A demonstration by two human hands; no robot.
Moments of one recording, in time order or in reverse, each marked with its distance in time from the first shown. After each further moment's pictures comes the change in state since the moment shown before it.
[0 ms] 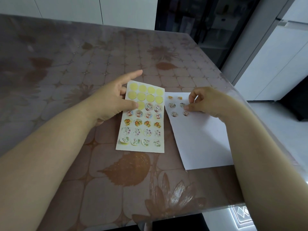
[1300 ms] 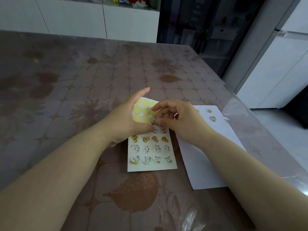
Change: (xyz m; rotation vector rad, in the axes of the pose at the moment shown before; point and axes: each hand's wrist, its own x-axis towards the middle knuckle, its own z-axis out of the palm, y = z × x) left_hand 0.003 -0.008 0.011 0.017 -0.007 0.036; right_hand -0.015 -0.052 0.051 0.340 0.013 -0.460
